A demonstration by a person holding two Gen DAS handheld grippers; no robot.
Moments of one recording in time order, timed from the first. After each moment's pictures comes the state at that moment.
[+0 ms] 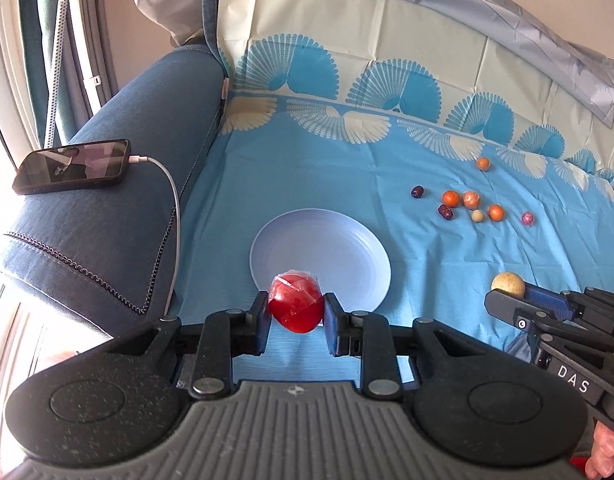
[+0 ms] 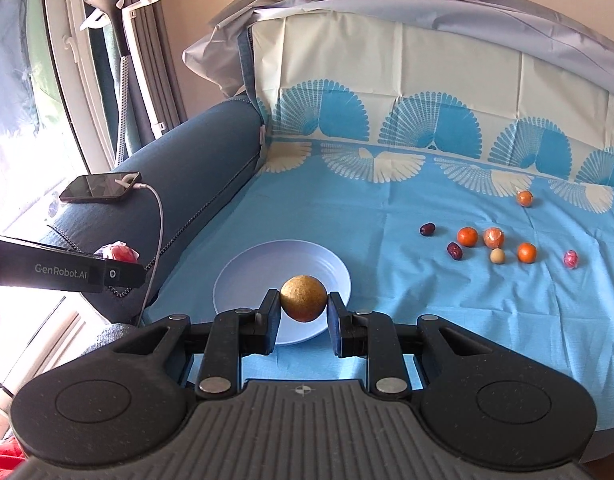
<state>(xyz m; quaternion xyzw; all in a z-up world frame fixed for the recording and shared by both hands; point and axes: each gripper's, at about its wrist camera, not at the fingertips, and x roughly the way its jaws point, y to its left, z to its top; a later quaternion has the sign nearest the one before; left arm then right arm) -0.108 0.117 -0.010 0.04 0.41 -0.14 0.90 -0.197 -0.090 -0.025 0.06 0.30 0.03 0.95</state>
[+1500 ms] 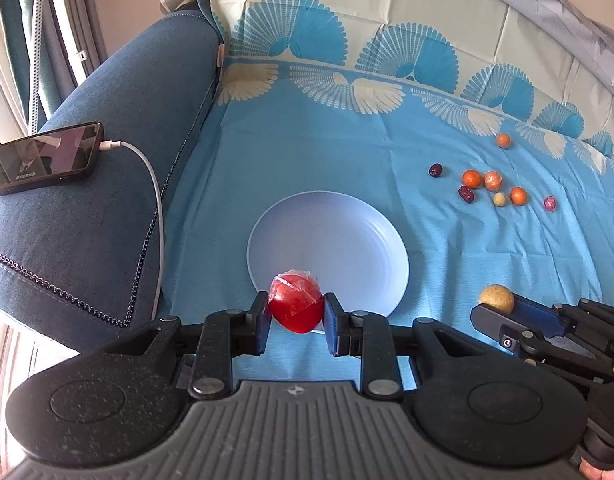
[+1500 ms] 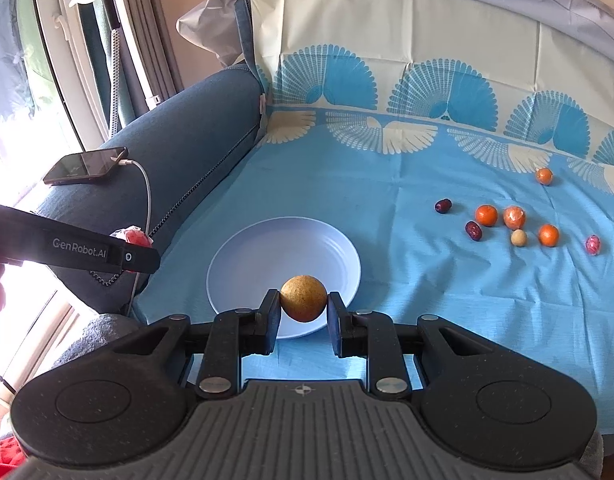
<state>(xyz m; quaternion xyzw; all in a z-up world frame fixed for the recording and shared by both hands) -0.050 0.097 -0.045 0.06 0.46 -0.13 0.87 -0.145 -0.087 -0.055 0.06 0.35 0.04 0.93</state>
